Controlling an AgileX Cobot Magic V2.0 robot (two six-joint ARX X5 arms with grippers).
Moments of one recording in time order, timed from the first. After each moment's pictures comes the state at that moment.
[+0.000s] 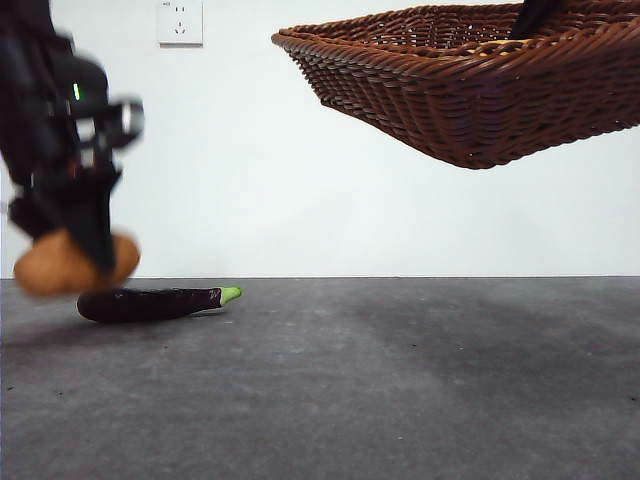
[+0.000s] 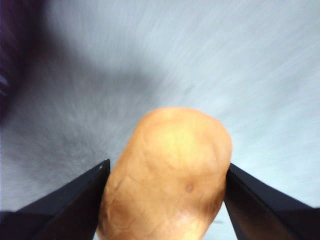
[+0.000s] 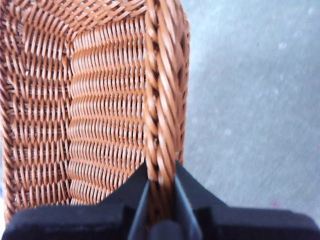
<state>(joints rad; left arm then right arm) -0.15 1.75 1.35 -0.95 0.30 0.57 0.14 1.41 1.50 -1.02 -0.53 -0.17</state>
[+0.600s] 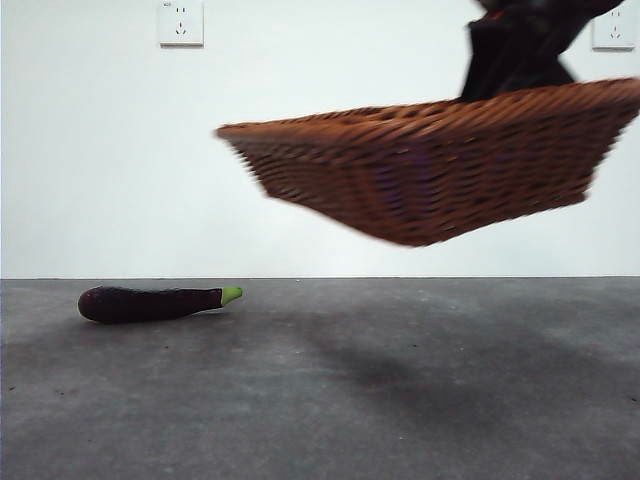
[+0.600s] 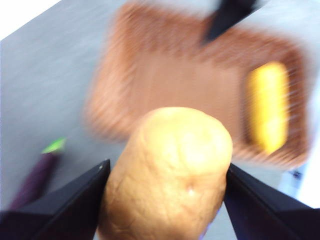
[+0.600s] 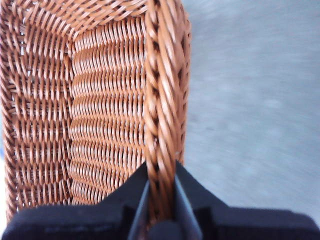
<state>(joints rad) -0.35 1.12 1.35 -0.95 0.47 0.41 0.29 1.62 1.50 -0.99 -0.53 -0.09</state>
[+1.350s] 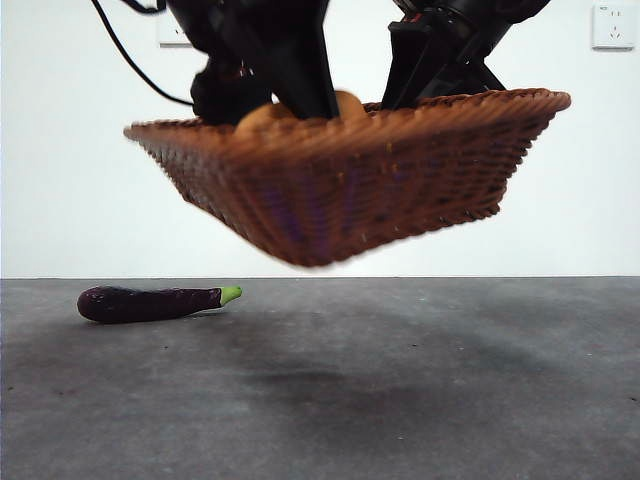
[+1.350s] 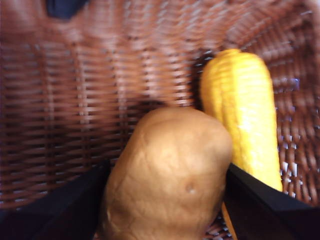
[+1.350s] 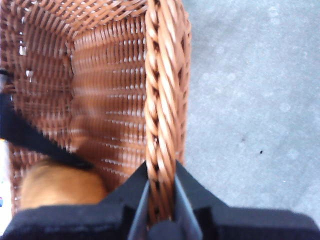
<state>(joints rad) -0.74 1.57 1.35 -0.84 0.27 0.26 0.45 1.65 1.50 -0.90 -0.47 0.01</state>
